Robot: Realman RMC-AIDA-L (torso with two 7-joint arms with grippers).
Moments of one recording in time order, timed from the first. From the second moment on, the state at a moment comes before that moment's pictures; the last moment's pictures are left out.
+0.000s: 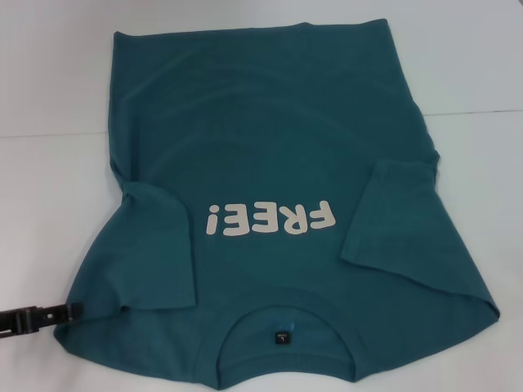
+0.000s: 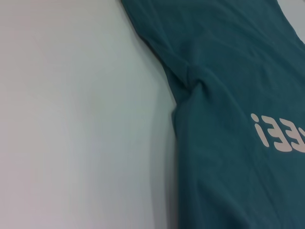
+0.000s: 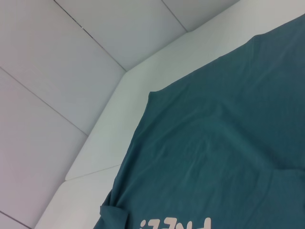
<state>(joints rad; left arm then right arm) -0.27 -2.16 -2.39 -1.12 -0.85 1.35 -2.26 0.41 1.85 -0.45 -0.86 -2.02 -1.66 2.22</state>
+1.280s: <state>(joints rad) -0.34 -2.16 -2.37 -1.02 -0.78 1.33 -2.18 0.42 1.85 -0.45 -0.83 -2.04 -1.66 2.24</state>
